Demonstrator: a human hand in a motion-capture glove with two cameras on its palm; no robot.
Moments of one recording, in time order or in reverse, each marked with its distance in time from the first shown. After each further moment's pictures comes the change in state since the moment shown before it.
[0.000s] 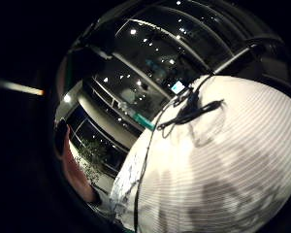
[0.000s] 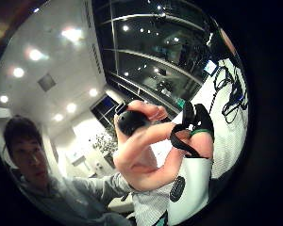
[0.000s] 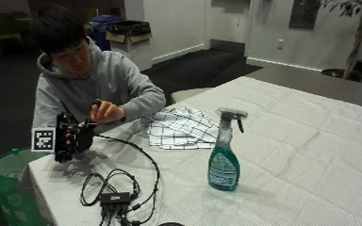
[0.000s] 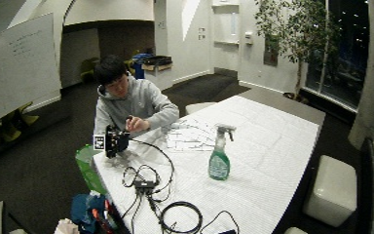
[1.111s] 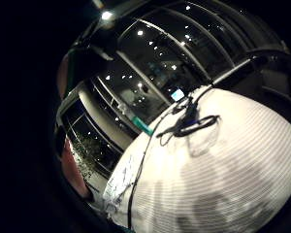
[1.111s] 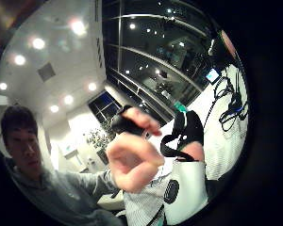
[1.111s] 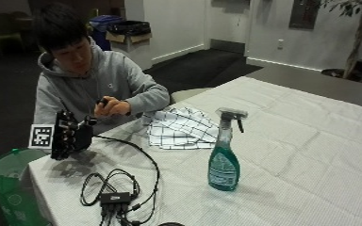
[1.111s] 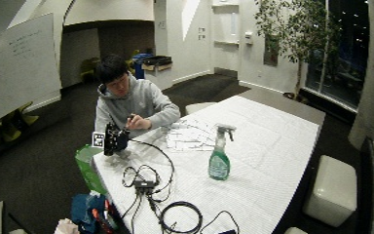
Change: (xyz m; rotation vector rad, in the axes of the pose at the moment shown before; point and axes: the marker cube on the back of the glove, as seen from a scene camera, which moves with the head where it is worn) arm -0.004 -0.003 -0.006 0.019 0.032 -0.097
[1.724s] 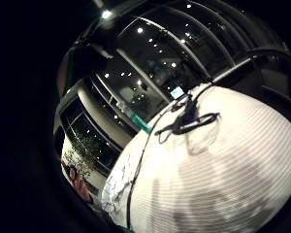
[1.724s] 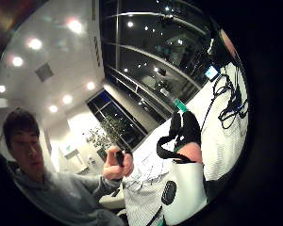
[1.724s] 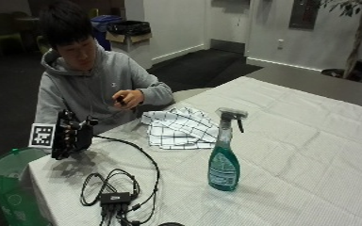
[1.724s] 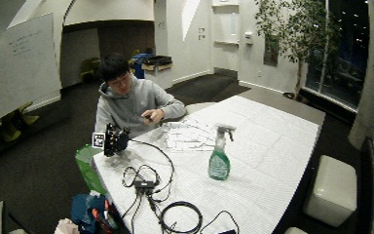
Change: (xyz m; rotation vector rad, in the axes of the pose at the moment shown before) arm 0.001 -0.001 0.003 -0.028 0.017 -0.015
